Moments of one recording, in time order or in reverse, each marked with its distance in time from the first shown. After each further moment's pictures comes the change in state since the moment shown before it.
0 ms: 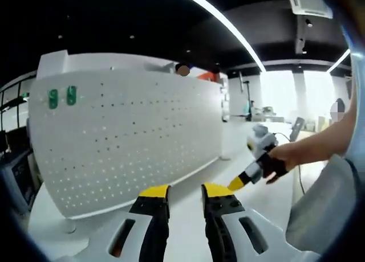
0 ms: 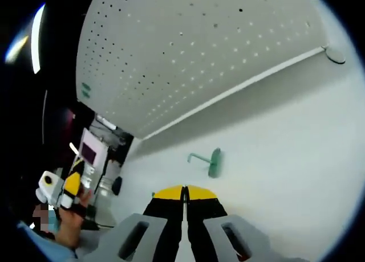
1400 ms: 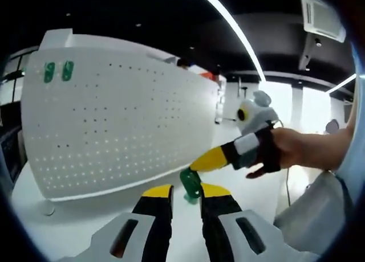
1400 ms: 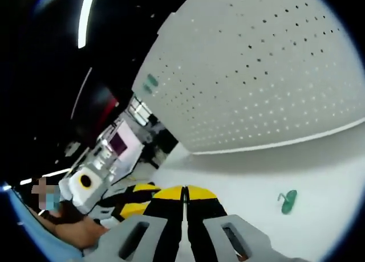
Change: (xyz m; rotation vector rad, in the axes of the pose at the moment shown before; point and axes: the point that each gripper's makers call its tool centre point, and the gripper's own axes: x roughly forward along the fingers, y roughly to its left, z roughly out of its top) left arm 0.007 -0.013 -0.010 -0.148 0.021 -0.060; right arm 0.012 0.139 0.023 -0.280 -0.091 0.203
